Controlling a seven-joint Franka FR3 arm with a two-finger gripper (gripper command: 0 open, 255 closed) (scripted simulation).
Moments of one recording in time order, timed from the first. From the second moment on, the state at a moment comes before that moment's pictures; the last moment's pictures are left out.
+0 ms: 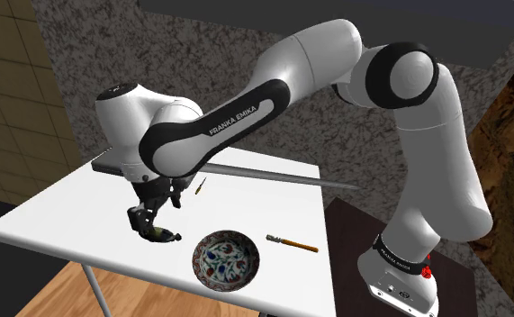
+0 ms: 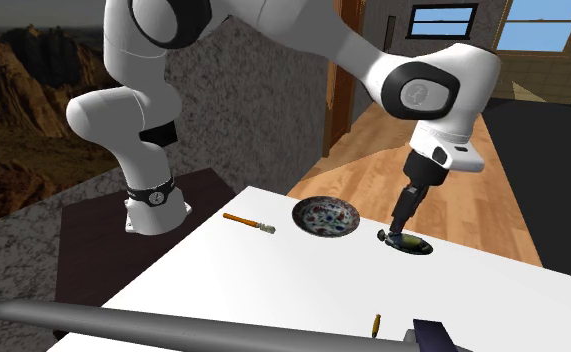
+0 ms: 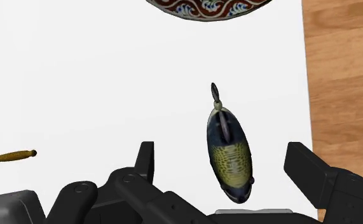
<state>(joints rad) 0.34 0.61 0.45 -1.57 -0.34 1.95 0.59</state>
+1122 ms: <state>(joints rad) 0.39 0.75 0.42 -1.50 -0.40 2.01 0.62</state>
